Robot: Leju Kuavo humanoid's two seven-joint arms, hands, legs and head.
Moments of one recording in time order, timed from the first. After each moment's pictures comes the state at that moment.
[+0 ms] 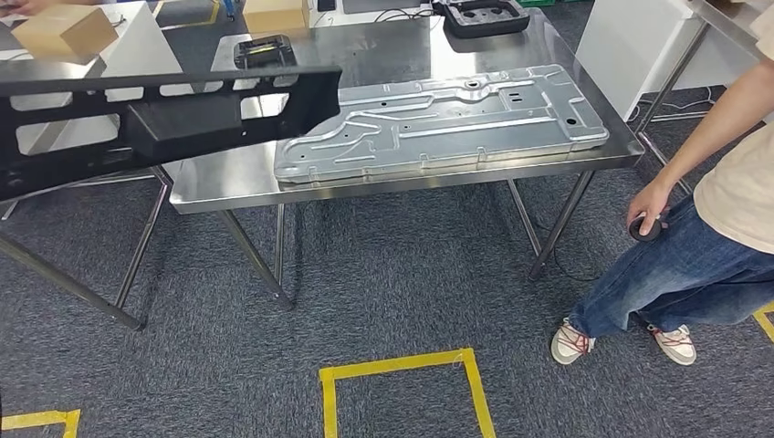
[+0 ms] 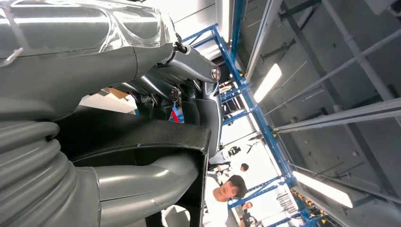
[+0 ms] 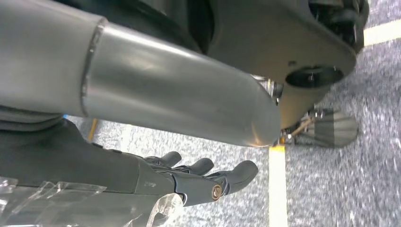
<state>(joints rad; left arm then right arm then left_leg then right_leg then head) -0.51 0.62 -0.37 -2.00 -0.09 0.58 0.36 -0.12 0.00 0.84 -0.22 -0.71 -0.23 -0.07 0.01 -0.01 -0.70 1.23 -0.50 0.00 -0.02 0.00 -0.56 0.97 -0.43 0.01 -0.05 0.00</state>
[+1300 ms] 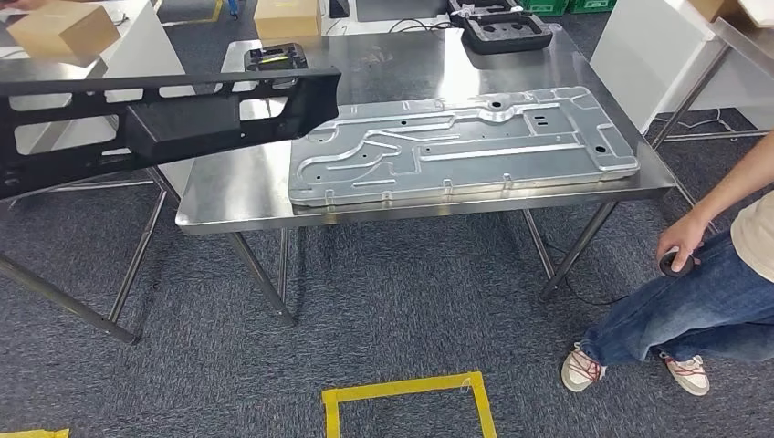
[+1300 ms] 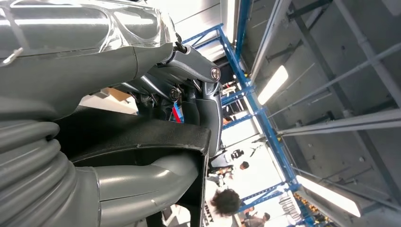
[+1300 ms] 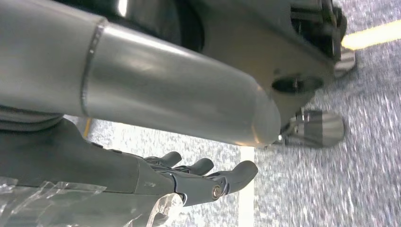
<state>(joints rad) -0.52 0.63 -0.36 -2.00 -0.08 0.56 0.35 -0.13 0.00 0.85 -0.22 -0.71 -0.23 -0.07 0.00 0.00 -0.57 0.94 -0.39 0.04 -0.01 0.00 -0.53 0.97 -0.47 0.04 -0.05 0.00</state>
